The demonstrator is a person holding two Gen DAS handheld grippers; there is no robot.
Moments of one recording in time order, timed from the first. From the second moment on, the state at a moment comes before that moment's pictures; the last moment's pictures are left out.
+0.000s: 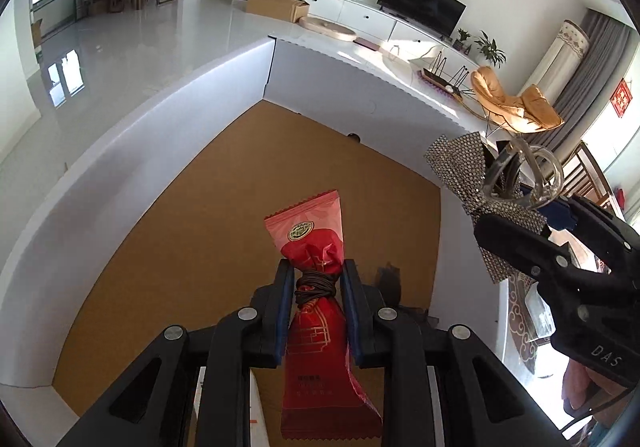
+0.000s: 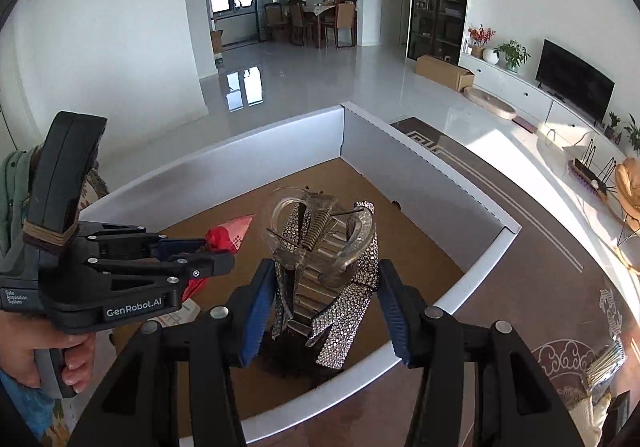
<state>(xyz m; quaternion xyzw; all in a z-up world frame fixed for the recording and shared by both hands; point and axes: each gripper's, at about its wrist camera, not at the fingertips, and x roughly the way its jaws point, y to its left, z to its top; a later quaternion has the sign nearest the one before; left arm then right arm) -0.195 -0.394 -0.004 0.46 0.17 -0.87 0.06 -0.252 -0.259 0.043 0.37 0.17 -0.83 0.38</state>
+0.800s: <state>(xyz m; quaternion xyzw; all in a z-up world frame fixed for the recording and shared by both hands) -0.185 -0.341 0.039 0.42 0.12 -0.90 0.09 -0.247 -0.164 0.035 0.35 0.06 -0.87 0.35</state>
